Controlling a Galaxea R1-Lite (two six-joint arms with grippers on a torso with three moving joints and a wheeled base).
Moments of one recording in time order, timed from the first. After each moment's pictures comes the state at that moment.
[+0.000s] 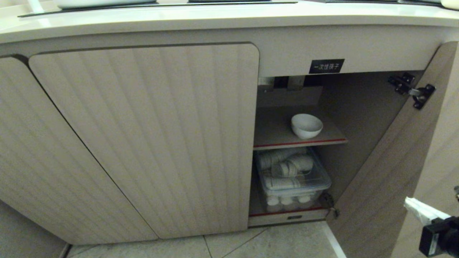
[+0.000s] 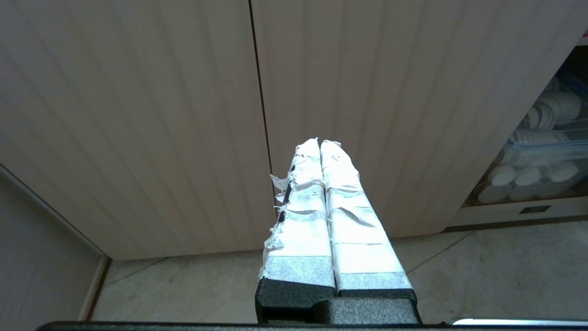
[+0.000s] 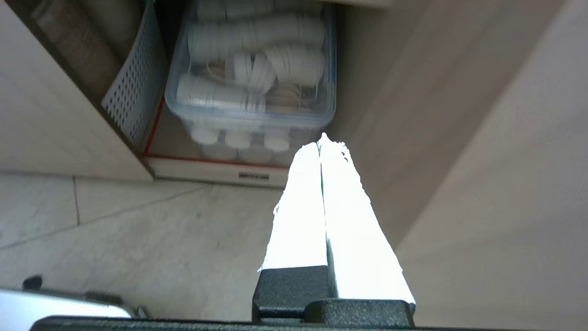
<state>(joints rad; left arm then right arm) 0.00 0.00 0.00 0.00 0.00 0.00 0.16 1.12 0.00 -0.87 -0.11 -0.11</state>
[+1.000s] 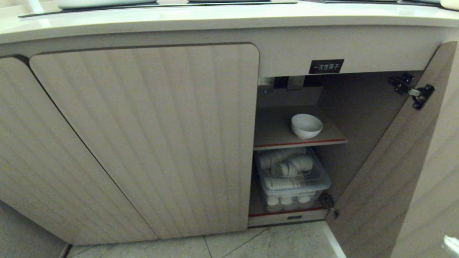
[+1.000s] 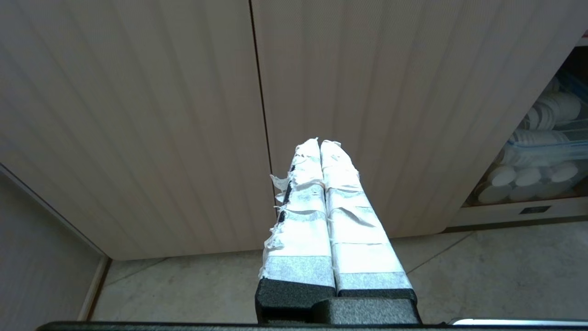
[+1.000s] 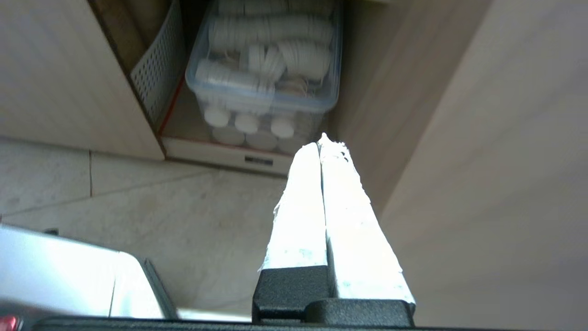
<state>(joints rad) 0.00 0.00 0.00 0.00 0.00 0.00 -0.04 0.55 0.00 -0.33 0.14 -0.21</state>
